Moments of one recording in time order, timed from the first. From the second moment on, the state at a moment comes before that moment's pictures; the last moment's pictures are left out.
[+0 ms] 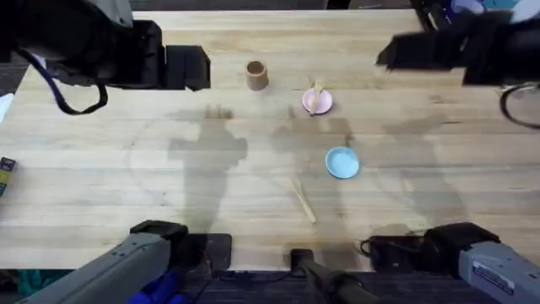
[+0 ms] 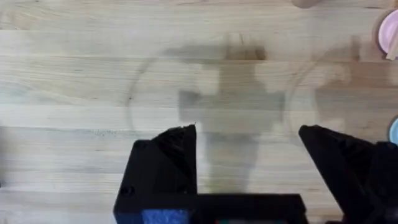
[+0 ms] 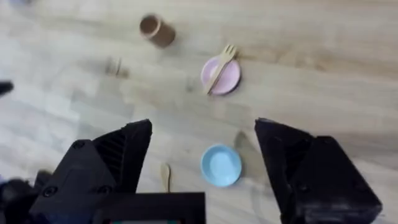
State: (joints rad) left arm -0.12 1.18 1.43 -1.39 -0.09 -0.13; right arm 0.14 1.00 1.20 -0.98 -0.31 0.16
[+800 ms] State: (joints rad) left arm -0.12 1.18 1.43 -1.40 -0.09 -0.13; right arm 0.82 1.14 1.16 -1.10 0.04 0.46
